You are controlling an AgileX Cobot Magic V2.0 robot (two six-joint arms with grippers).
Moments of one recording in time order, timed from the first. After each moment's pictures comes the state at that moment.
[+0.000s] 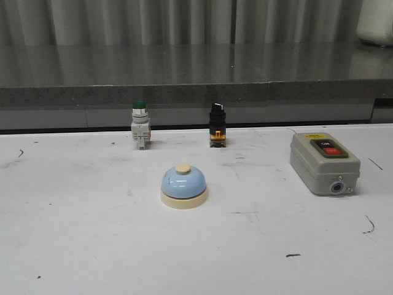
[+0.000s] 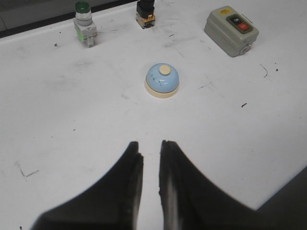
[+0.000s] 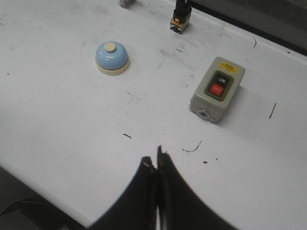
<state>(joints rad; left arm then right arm) -0.56 0.62 -0.66 -0.08 0.73 -0.05 0.48 0.54 -0.74 0.05 0.91 -0.08</state>
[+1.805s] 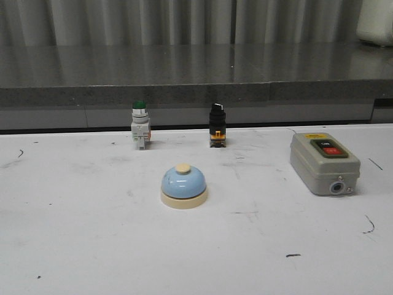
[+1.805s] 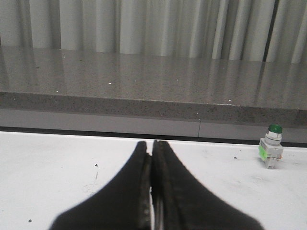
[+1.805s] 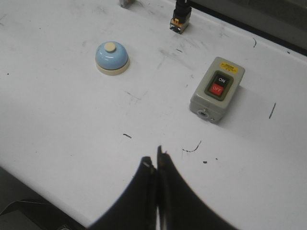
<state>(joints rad) 0.05 -0.01 0.00 -0.02 0.05 -0.05 0.48 0.54 -0.74 0.05 0.91 -0.08</state>
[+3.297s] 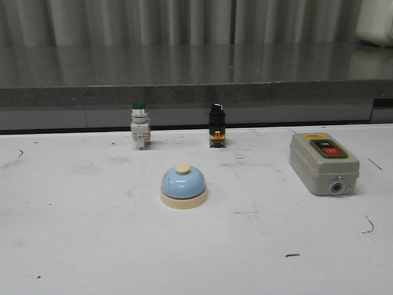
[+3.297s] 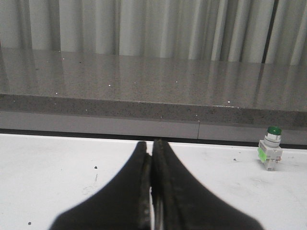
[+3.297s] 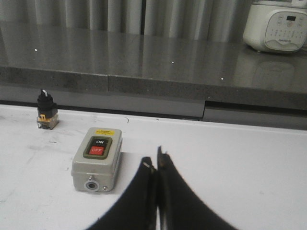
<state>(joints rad) 0.05 -0.01 0.00 -0.02 0.05 -0.05 0.04 -0.01 0.03 0.07 0.06 -0.08</state>
